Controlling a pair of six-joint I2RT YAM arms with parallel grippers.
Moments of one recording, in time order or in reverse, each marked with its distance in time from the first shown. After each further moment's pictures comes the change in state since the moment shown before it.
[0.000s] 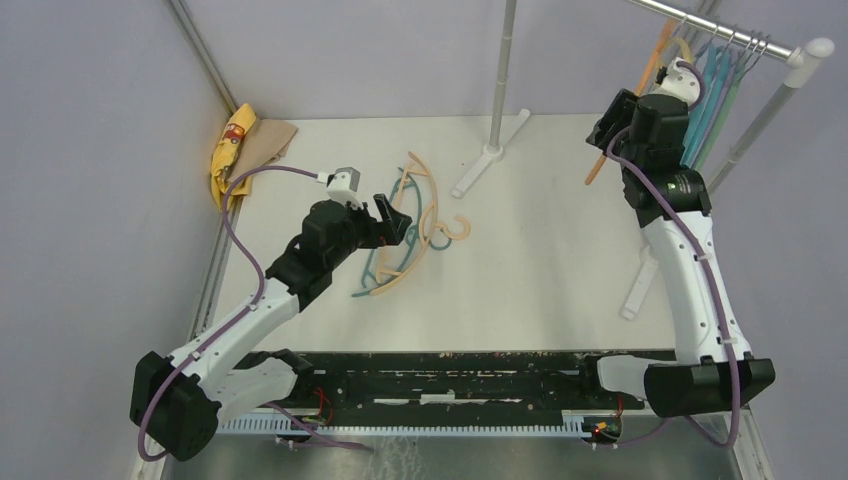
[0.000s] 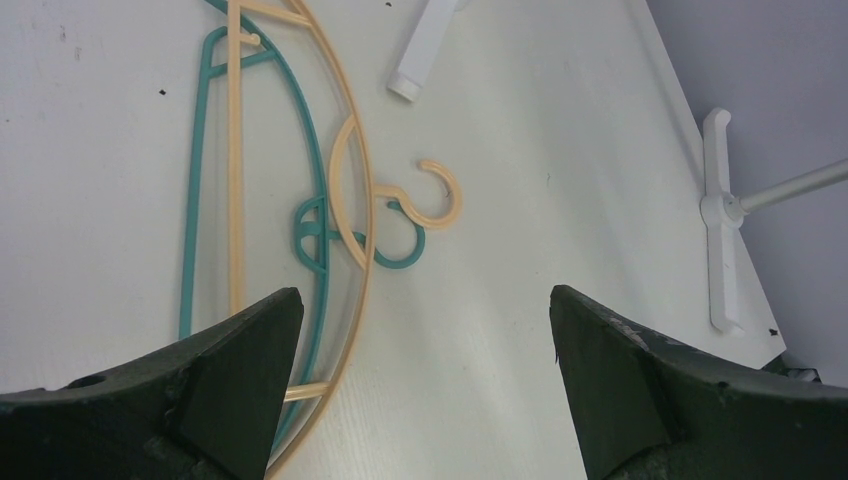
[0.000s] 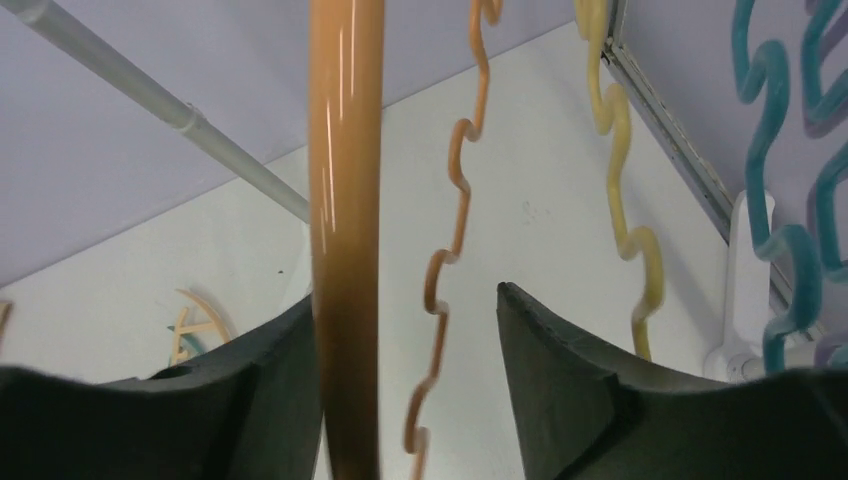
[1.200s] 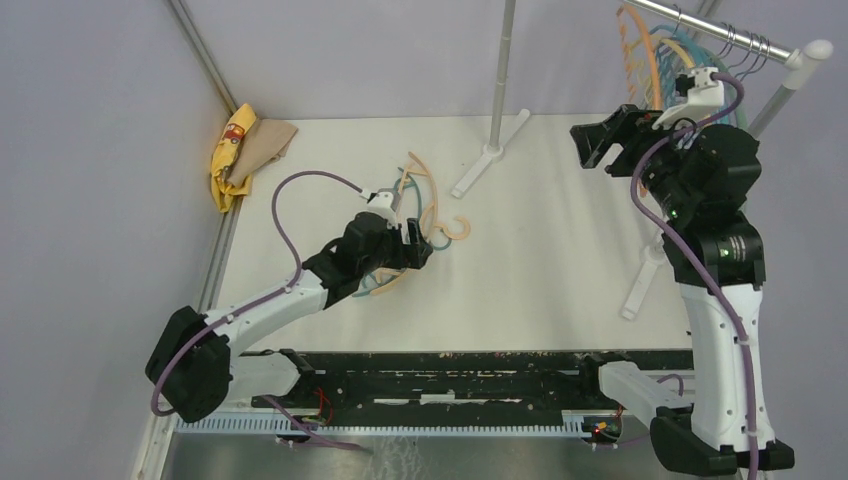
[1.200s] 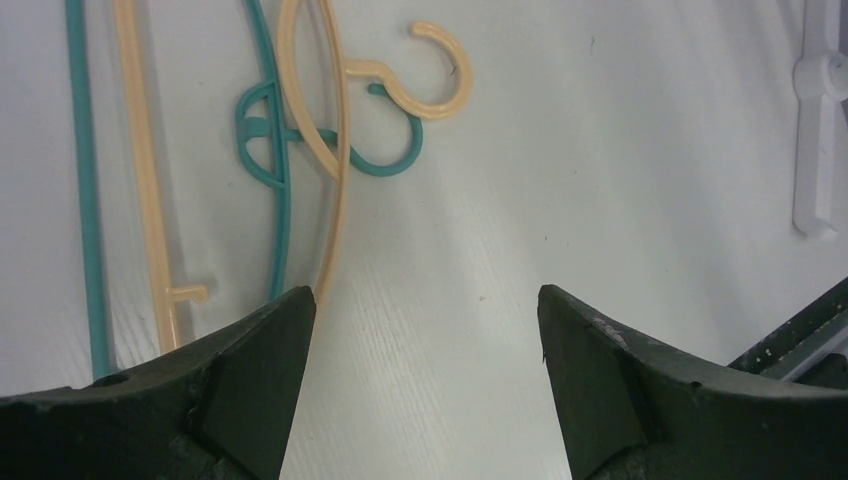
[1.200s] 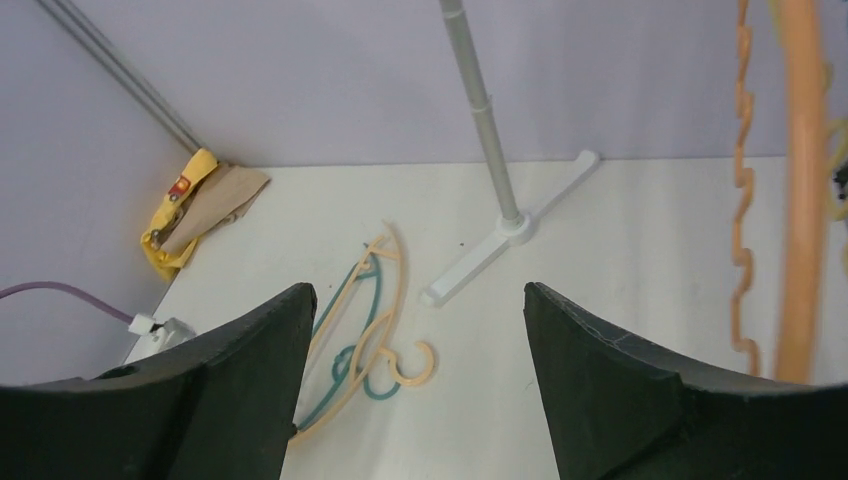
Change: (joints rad) left arm -0.127 0.175 -0.026 0.014 -0.023 0.006; right arm 0.008 -0.280 0.077 -0.052 -0.483 -0.096
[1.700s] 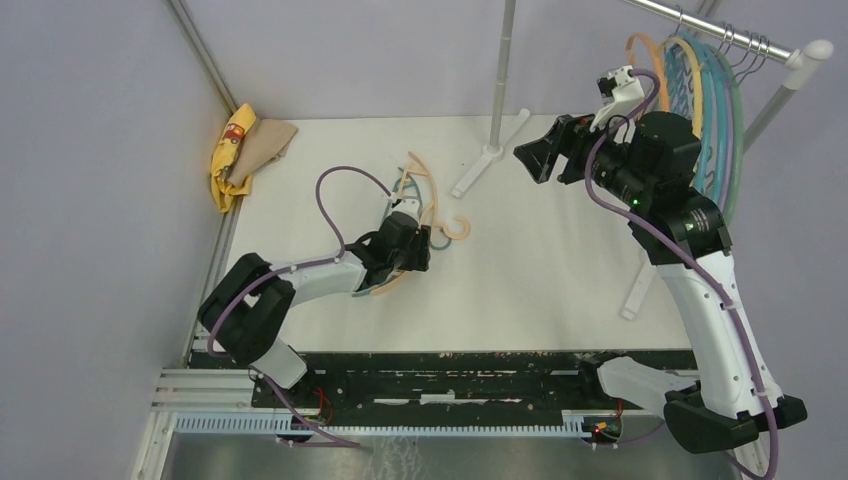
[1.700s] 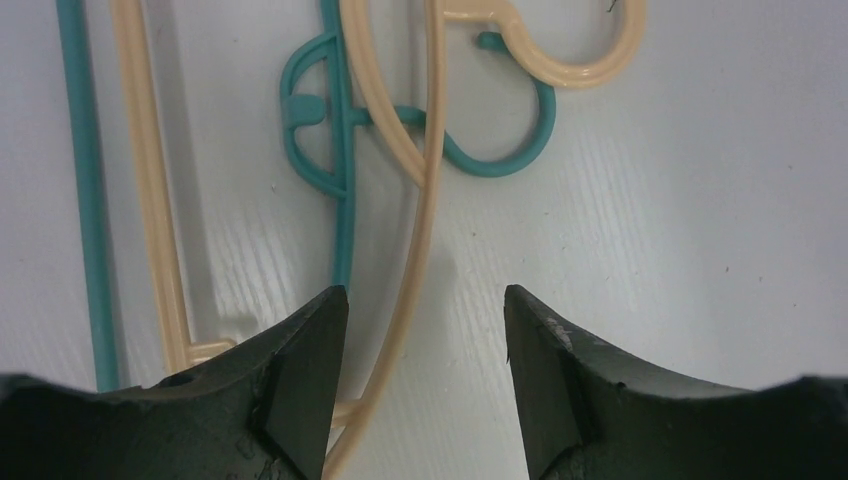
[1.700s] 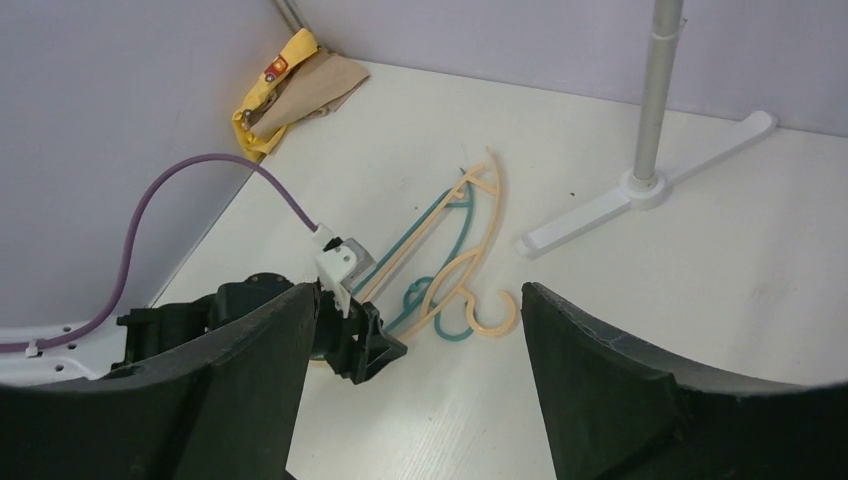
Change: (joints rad) left arm -0.050 0.358 0.077 0.043 -0.146 0.084; right arm 0.224 0.116 -0.001 -0.008 -0.084 -0.020
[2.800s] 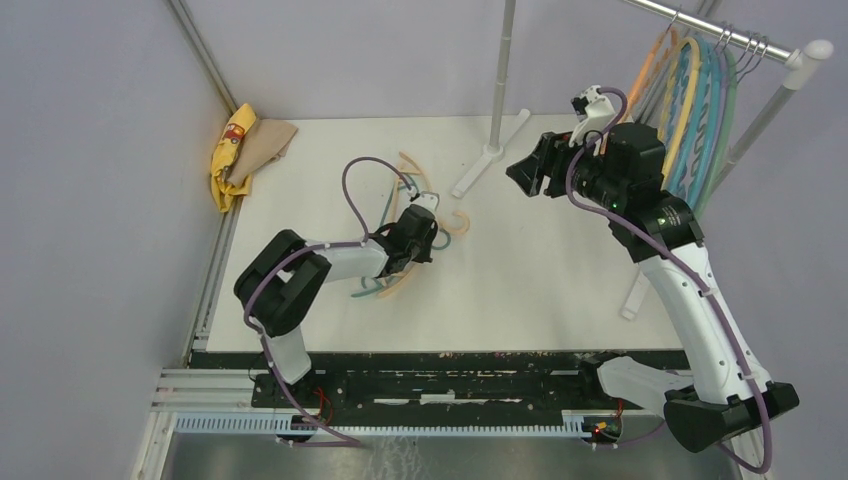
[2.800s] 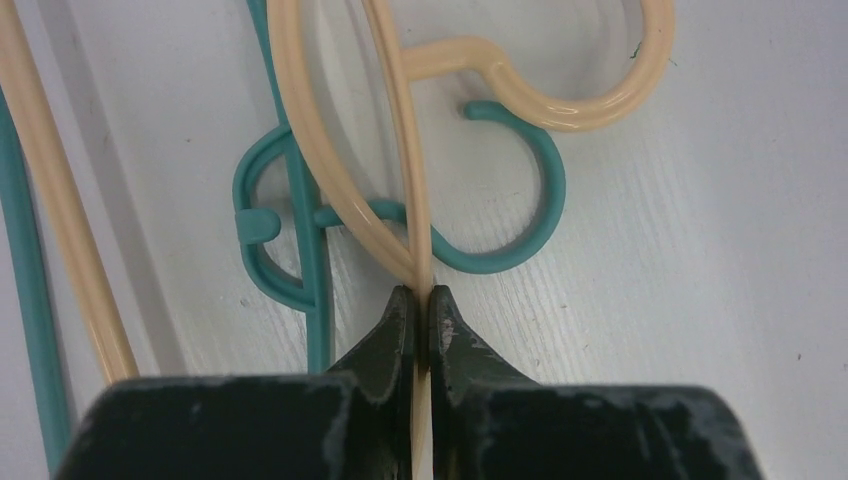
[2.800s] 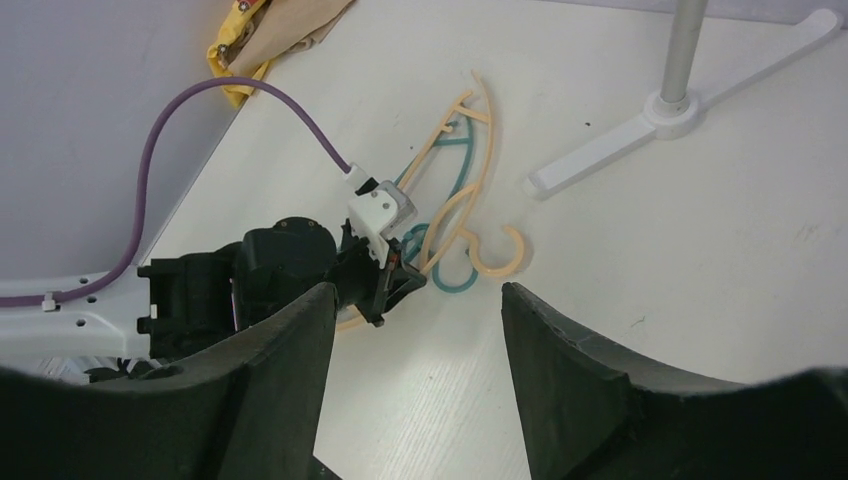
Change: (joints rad) left arm -0.004 0.245 0.152 0.068 -0.024 0.092; right arm 0.011 0.004 -0.150 0.037 -0.022 0.008
